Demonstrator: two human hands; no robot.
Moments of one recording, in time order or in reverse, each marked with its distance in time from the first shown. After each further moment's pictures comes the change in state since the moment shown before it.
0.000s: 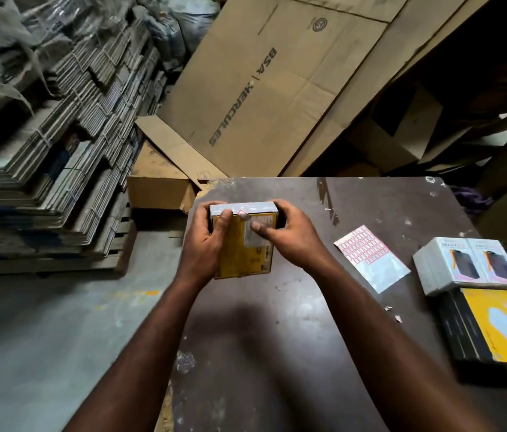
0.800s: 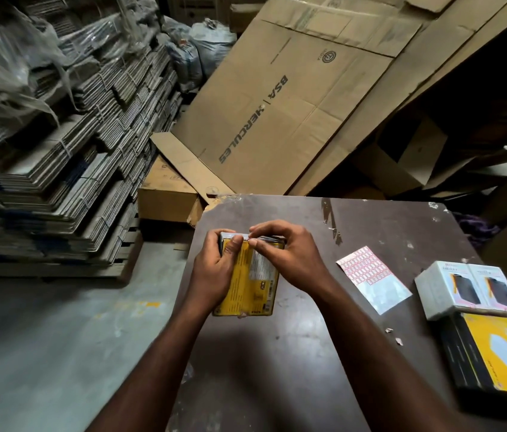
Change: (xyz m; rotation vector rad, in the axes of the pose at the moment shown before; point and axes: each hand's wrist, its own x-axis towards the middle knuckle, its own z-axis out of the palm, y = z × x) left_hand -0.030 0.014 0.004 0.131 0.056 -0.081; right_hand -0.022 -0.019 0.001 0.013 -0.015 -0.249
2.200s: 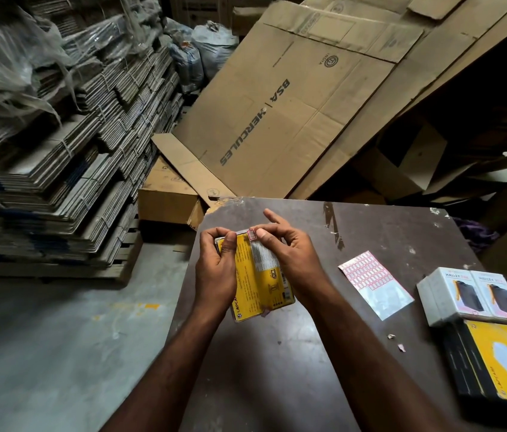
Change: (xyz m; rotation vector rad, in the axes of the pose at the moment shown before) left_hand -0.005 0.011 0.008 -0.155 0.176 -0.040; right_hand 0.003 -0.010 0.016 0.348 0.032 0.184
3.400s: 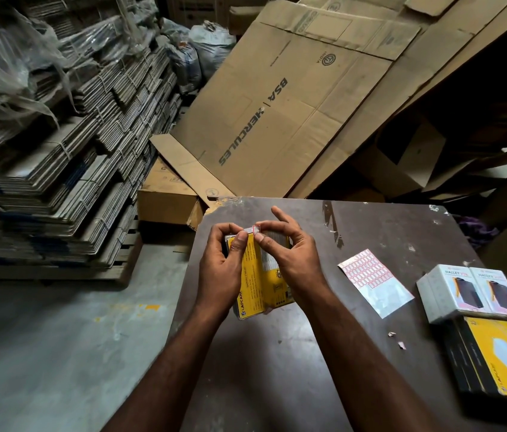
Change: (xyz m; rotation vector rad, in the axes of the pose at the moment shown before) left_hand -0.002 0.007 0.003 -0.065 -0.105 0.065; right_hand -0.005 0.004 0.000 -0.048 0.145 -0.057
